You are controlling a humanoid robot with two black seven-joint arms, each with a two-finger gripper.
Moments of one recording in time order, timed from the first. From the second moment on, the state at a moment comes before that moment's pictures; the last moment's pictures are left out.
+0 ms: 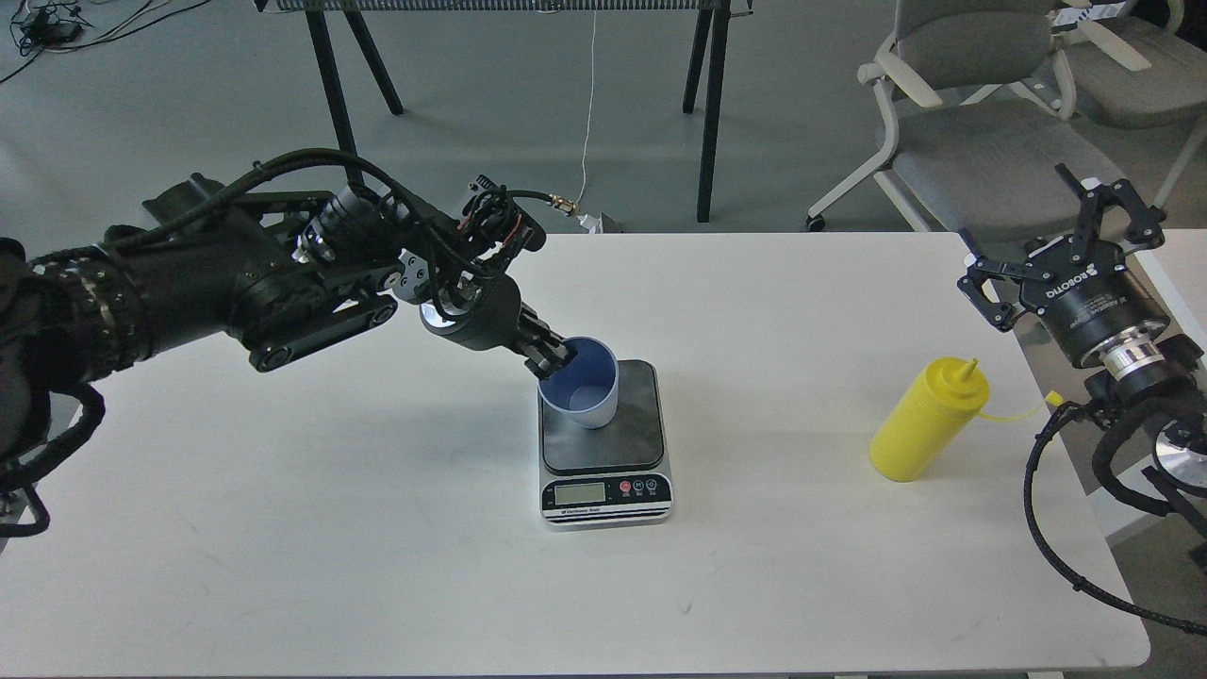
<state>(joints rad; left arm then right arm) -1.34 0.22 0.19 -0.84 1.67 -0.49 -0.49 0.41 -0.60 0.95 0.99 0.18 0.49 0.18</state>
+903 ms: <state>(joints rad) -1.49 0.28 0.13 -0.75 1.21 -0.49 -0.49 0.40 -0.67 0.98 1.05 0.18 0.49 0.18</state>
